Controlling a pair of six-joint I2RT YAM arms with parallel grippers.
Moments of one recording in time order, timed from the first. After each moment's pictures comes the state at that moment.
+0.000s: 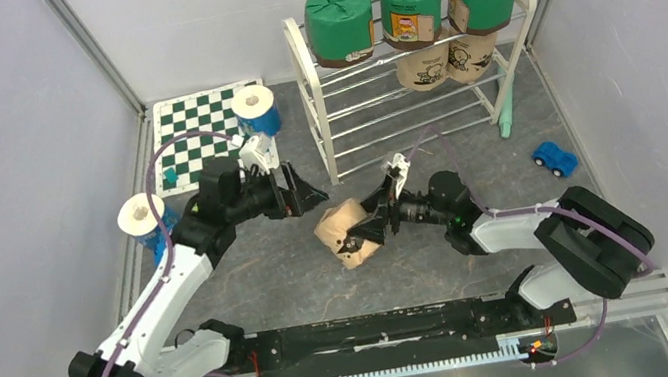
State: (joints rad) left arm -0.43 1.01 0.80 -0.26 0.47 -0.53; right arm 0.67 1.43 0.40 0.90 -0.56 0.37
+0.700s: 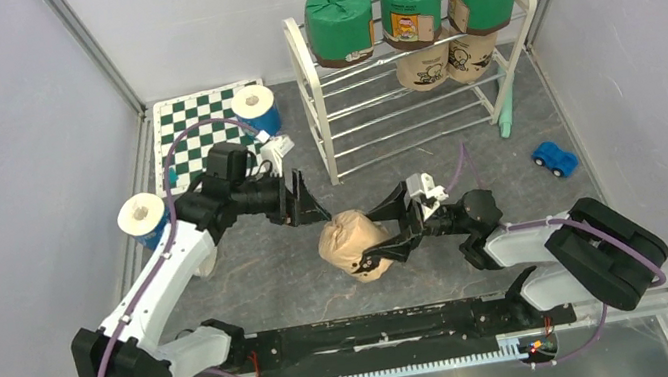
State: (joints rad) left arm -0.43 1.15 1.00 -0.59 0.72 -0.28; right arm 0.67 1.34 0.23 1.41 -0.82 0.29
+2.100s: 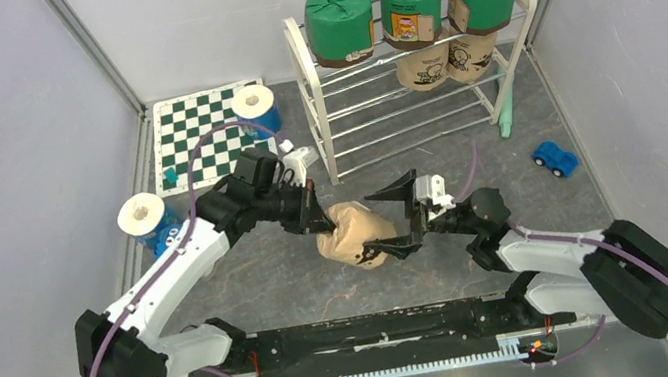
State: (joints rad) left arm -0.59 1.22 1.00 -0.63 0.61 -0.27; right arm 0.66 1.20 0.24 1.26 -0.76 0.11
